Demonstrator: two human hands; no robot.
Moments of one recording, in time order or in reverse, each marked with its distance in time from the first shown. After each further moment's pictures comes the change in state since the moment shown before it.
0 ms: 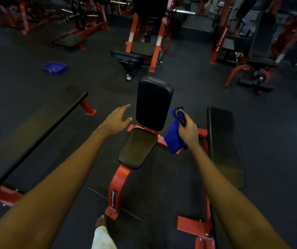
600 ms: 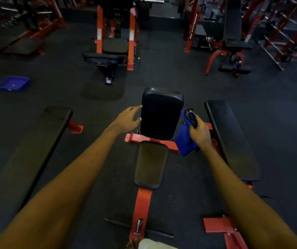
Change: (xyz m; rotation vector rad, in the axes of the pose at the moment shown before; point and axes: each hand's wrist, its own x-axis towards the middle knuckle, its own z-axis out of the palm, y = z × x) left_hand 0.199 -0.117 -0.078 0.036 -0.269 0.224; right_hand 0.111 -0.058 0.119 -0.095 0.192 0.211
